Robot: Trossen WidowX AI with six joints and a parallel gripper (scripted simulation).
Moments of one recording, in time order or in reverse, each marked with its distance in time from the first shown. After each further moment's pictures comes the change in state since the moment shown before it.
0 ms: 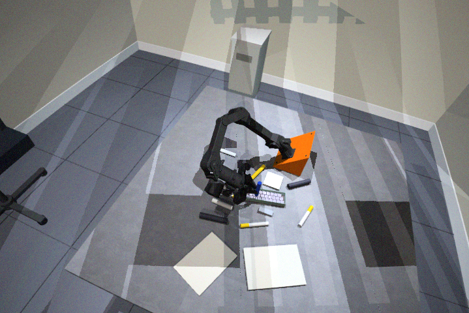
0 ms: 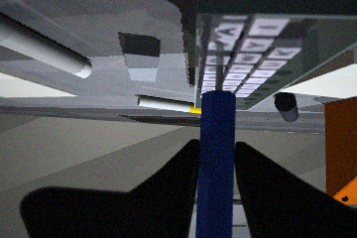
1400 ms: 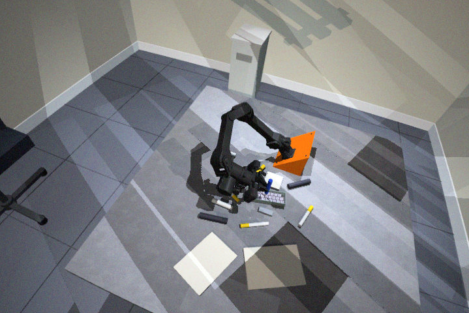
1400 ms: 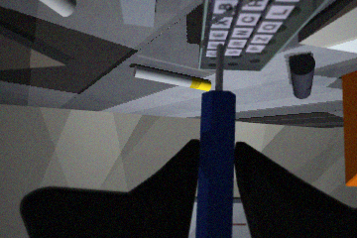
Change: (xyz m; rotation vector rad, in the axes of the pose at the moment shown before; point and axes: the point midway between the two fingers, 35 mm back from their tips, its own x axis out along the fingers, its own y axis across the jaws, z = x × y) arm 0.017 0.004 -0.049 -0.005 -0.004 -0.008
